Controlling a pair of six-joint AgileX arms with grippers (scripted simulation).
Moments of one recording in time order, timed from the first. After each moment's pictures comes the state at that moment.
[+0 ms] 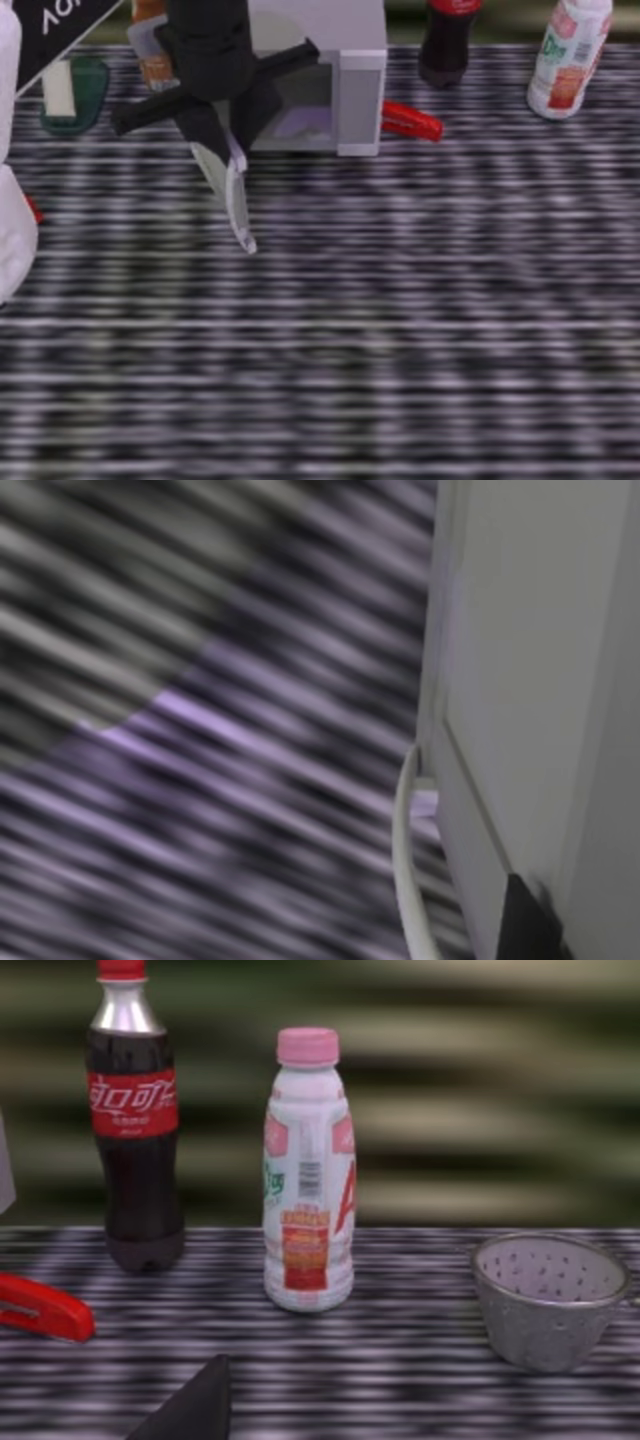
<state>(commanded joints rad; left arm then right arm) -0.47 2.26 2.24 -1.55 0.00 -0.94 0.00 0.00 0.00 0.00 0.00 0.00</state>
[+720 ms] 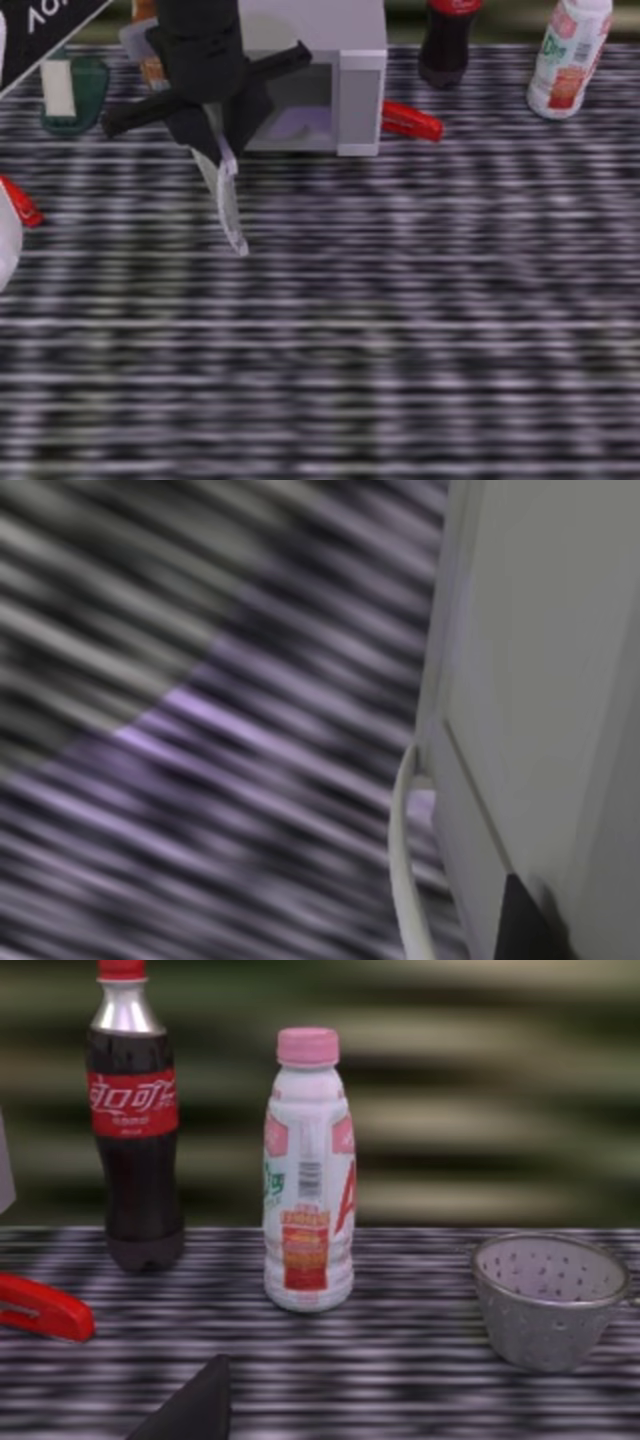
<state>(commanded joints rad) -0.46 2.23 2.19 -1.53 0.00 -0.93 0.00 0.00 0.00 0.00 0.00 0.00</state>
